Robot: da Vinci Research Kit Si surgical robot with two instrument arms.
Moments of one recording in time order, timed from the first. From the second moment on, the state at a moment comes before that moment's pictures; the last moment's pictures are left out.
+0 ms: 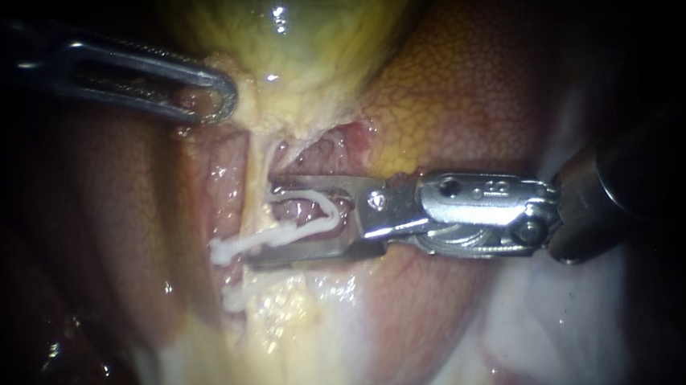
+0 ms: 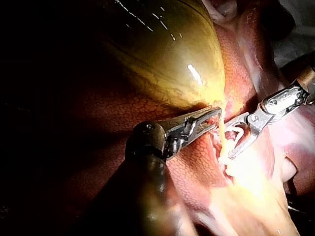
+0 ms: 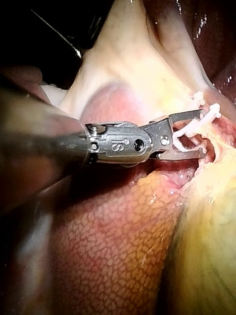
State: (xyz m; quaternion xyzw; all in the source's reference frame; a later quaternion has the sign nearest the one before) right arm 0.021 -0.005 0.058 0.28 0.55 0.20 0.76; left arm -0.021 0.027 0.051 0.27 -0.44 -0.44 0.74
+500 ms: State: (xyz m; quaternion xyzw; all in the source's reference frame) right arm 0.016 -0.005 0.056 0.28 0.55 0.20 0.76; left arm -0.020 0.027 0.051 0.26 -0.44 -0.44 0.74
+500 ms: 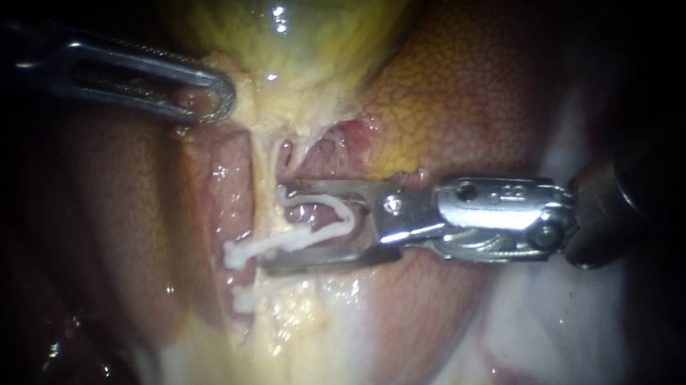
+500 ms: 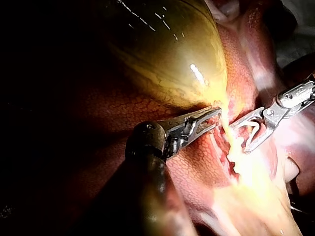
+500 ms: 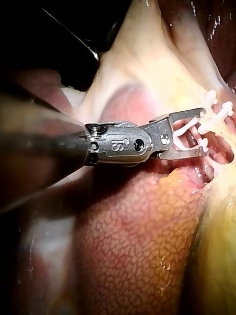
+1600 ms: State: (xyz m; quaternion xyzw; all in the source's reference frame) right arm 0.016 -0.001 0.053 0.34 0.60 0.20 0.69; left arm -0.020 0.027 0.052 0.26 -0.44 -0.44 0.74
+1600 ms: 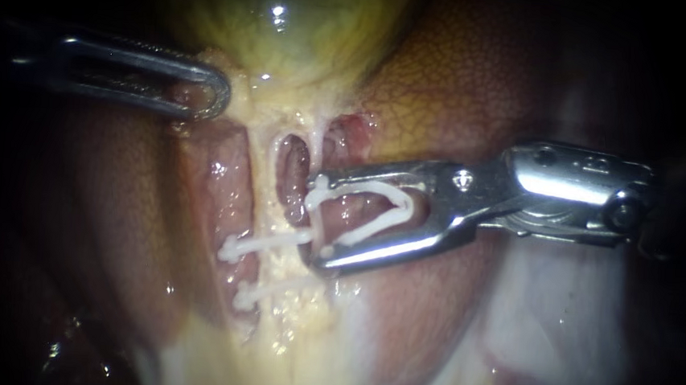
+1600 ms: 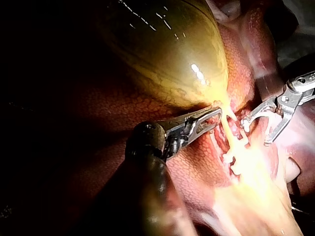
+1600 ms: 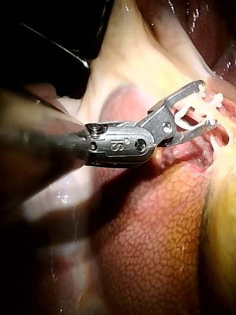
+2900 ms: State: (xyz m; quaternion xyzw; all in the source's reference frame) right arm 0.021 -0.002 0.060 0.38 0.61 0.20 0.67; left arm -0.020 0.027 0.051 0.26 -0.44 -0.44 0.74
